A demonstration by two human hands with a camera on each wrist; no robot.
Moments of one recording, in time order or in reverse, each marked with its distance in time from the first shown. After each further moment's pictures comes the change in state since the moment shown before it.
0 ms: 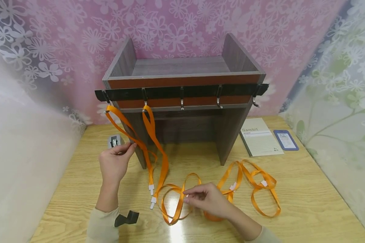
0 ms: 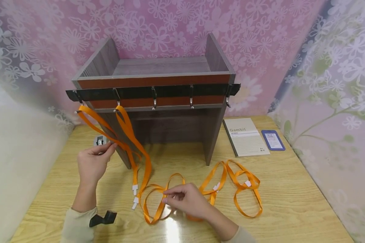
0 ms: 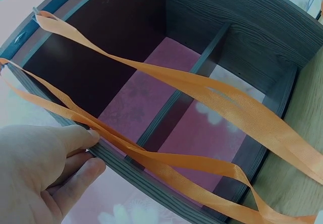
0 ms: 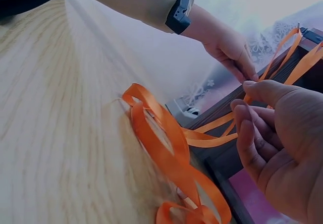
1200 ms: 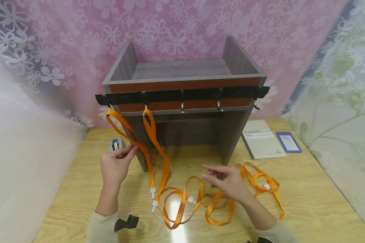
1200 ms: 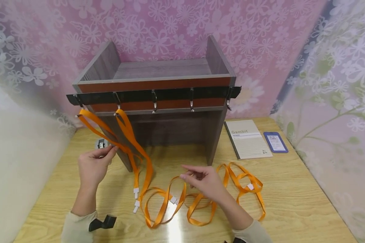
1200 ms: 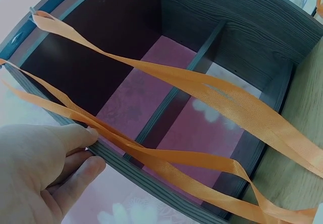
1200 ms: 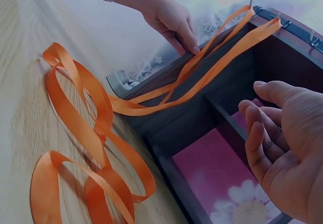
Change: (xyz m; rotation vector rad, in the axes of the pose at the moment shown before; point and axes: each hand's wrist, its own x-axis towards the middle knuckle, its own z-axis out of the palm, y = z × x) left_hand 0.000 -0.002 -0.001 0.042 -0.012 0.000; right_hand 0.011 -0.012 -0.059 0.010 0.251 -0.109
